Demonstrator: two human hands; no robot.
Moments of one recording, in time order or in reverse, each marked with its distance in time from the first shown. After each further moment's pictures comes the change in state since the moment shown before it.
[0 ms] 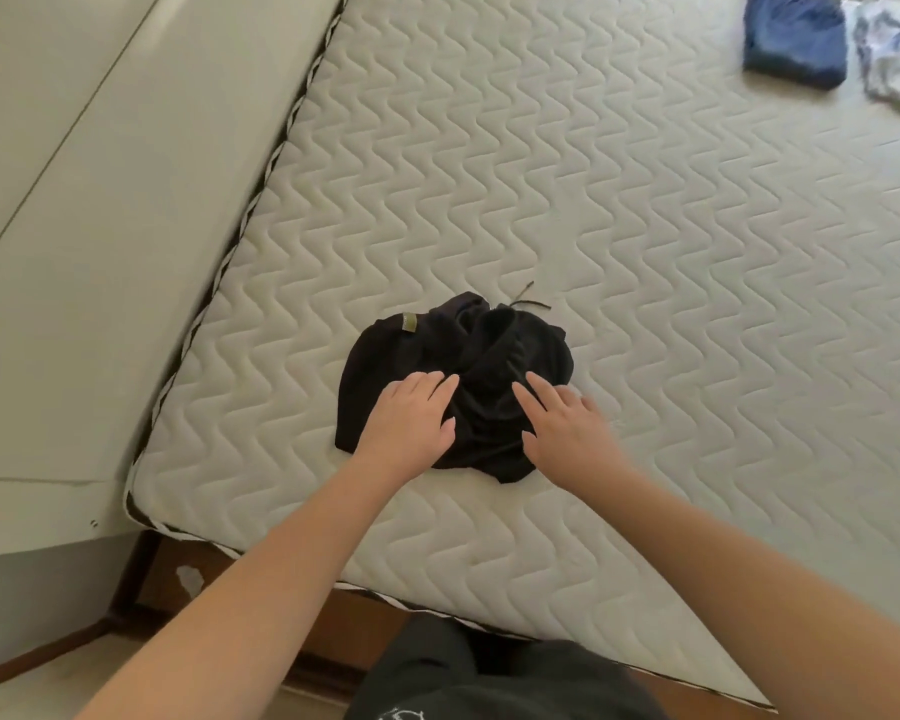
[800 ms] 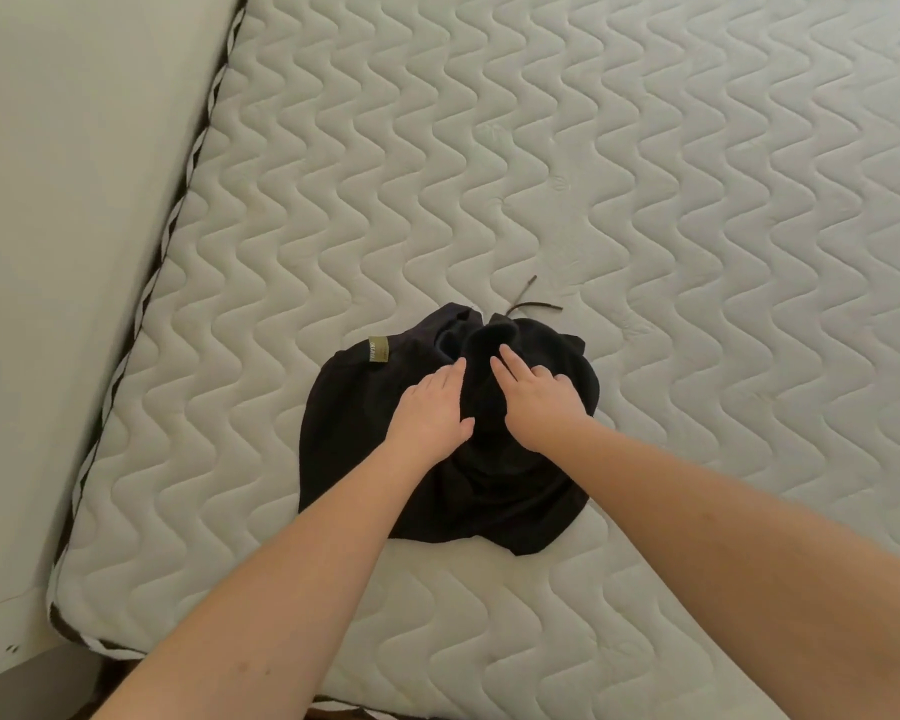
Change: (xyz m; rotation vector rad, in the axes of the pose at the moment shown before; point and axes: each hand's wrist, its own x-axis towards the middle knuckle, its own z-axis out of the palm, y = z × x) left_hand 0.179 -0.023 0.138 -0.160 -0.173 -0.086; right_hand 0.207 0.044 0.104 0.153 -0.099 0.084
